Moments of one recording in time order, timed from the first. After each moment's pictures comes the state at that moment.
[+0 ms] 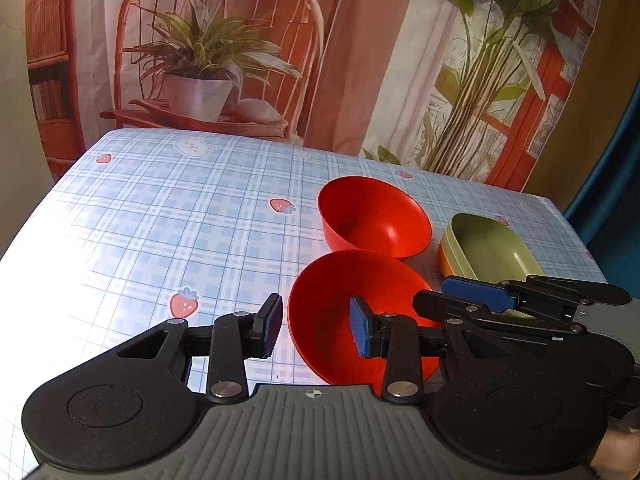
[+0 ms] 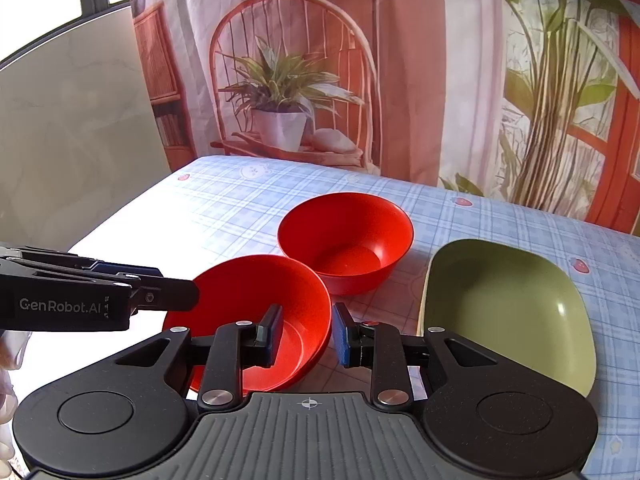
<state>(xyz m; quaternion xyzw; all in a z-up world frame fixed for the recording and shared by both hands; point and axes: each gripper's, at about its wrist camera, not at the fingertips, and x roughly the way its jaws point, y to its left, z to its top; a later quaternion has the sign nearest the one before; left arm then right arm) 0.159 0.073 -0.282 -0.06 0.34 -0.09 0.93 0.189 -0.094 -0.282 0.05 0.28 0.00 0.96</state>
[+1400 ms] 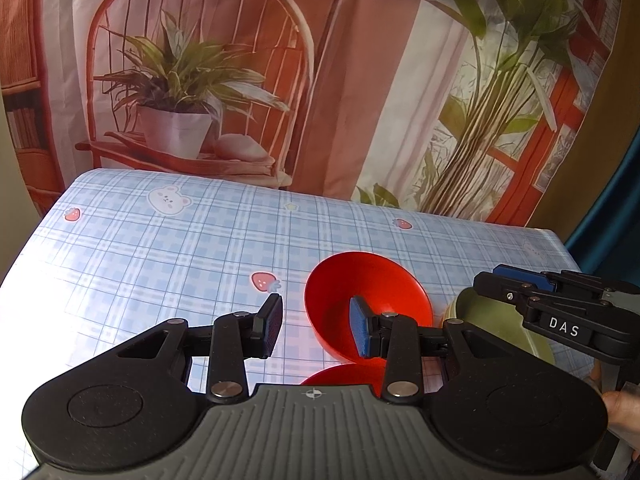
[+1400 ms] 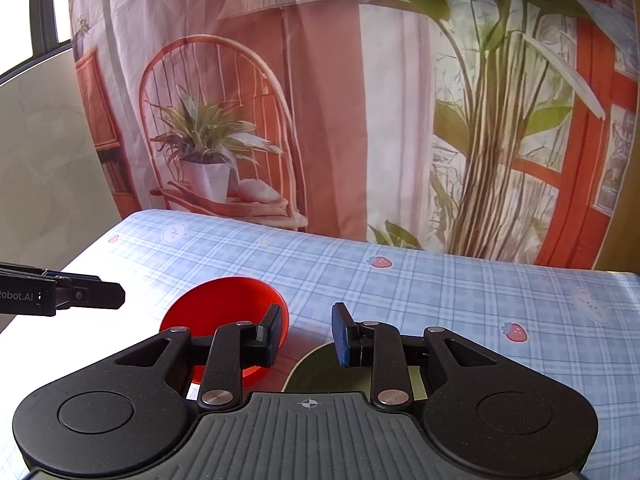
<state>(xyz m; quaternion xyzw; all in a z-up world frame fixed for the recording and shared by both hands) 0.233 0.064 -0.259 -0.07 0.34 -0.10 0.93 0.232 -0.193 -0.253 0.08 0.26 -0.06 0.96</state>
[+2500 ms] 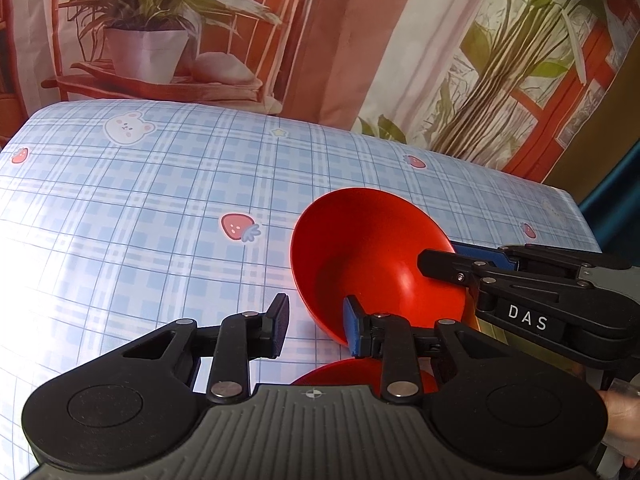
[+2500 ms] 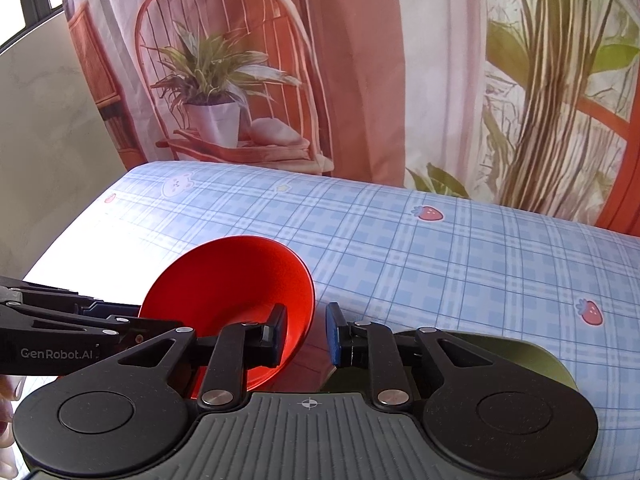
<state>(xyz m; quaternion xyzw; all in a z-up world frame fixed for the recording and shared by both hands) 0.284 0.049 -0.310 -0.08 0.42 -0.12 0.89 0.298 -0.185 -0.298 0.09 0.33 -0.01 0.94</state>
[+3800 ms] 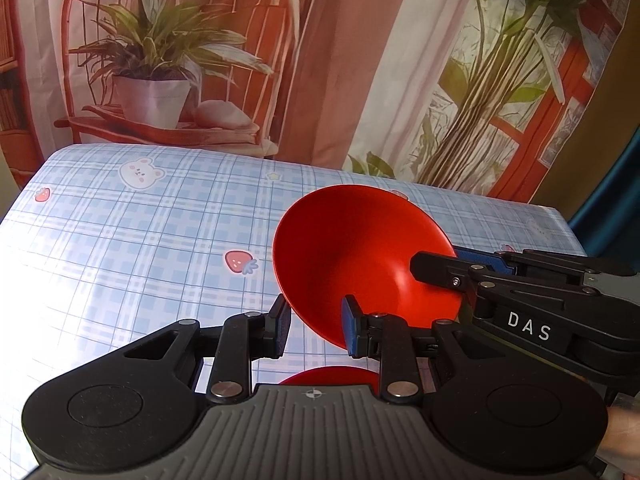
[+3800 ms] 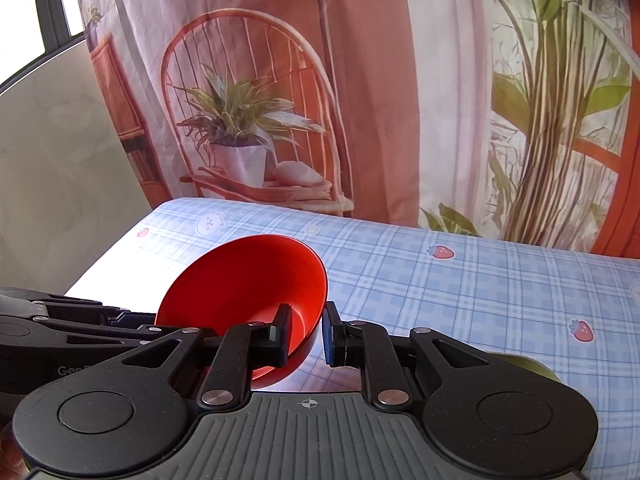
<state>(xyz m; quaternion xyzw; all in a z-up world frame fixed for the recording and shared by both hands) 0.260 0.049 -0.279 -0.06 0.38 -0.12 0.92 0.271 -0.169 -0.263 0.10 0.28 -0.01 0.95</state>
